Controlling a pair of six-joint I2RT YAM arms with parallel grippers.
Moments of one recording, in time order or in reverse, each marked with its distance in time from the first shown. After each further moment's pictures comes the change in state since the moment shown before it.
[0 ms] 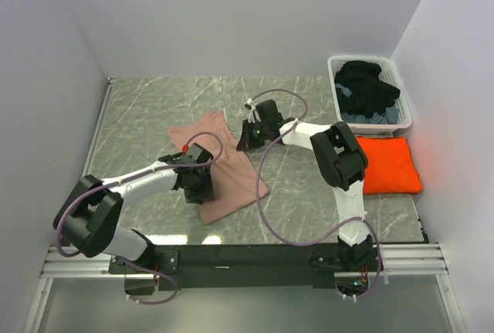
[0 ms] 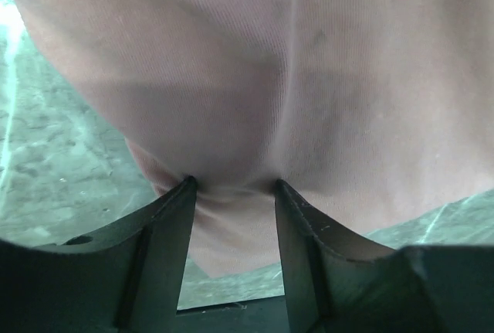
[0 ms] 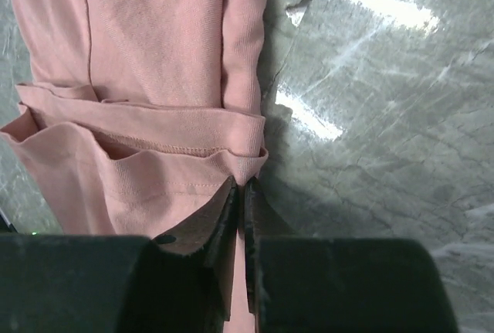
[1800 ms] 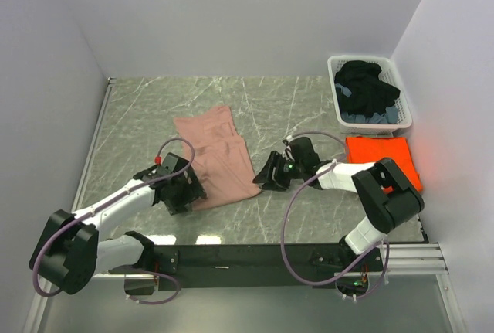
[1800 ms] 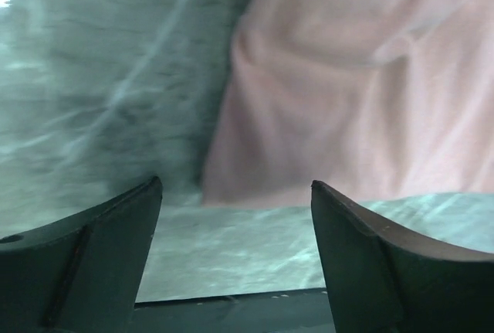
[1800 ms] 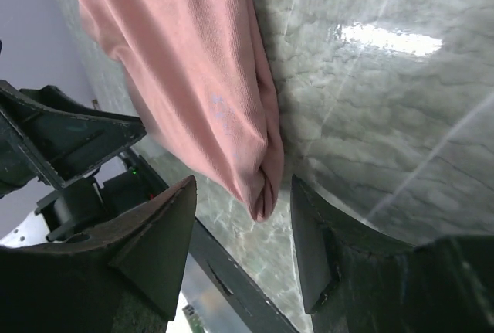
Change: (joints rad) left arm 0.134 -0.278 -0.202 0.008 0.010 -0.164; right arm -0.040 -0.556 -0.770 0.233 -0.095 0.500
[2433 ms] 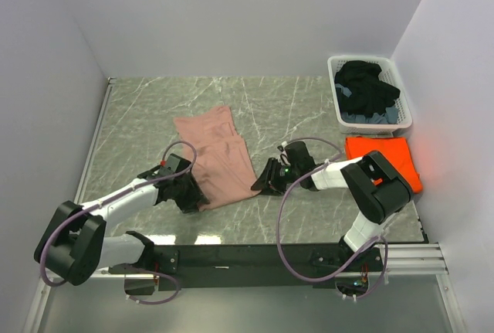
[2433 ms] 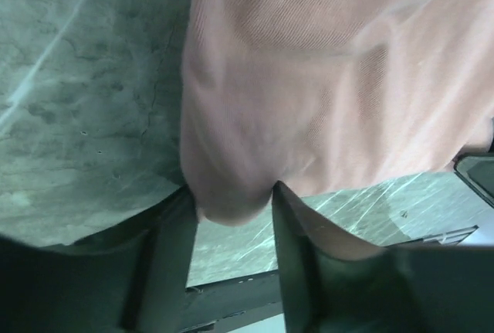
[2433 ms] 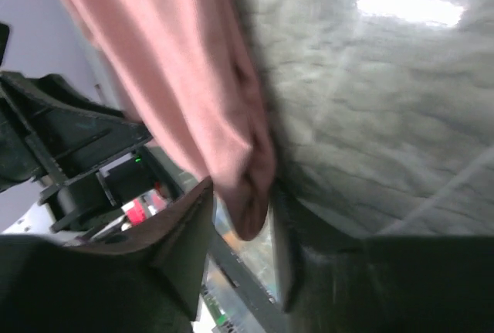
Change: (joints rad) left arm 0.001 0.069 -0.026 0.112 0.144 -0.074; right arm 0.032 0.107 -0.012 0.095 -0.064 0.069
